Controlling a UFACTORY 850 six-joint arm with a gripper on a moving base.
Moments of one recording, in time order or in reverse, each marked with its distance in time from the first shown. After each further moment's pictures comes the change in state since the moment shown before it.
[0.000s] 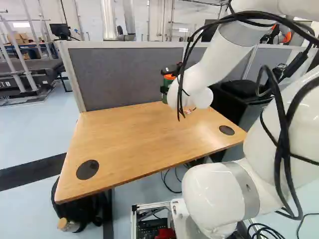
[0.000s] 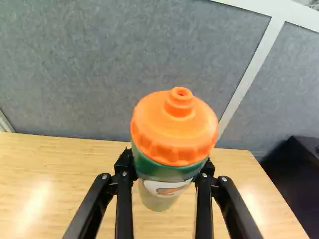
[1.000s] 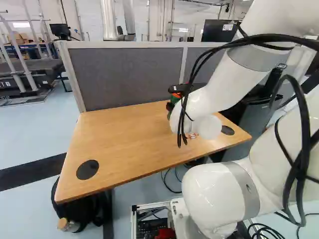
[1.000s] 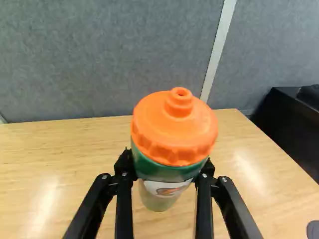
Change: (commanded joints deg) arm 0.3 6.2 15.3 9.7 6.1 0.0
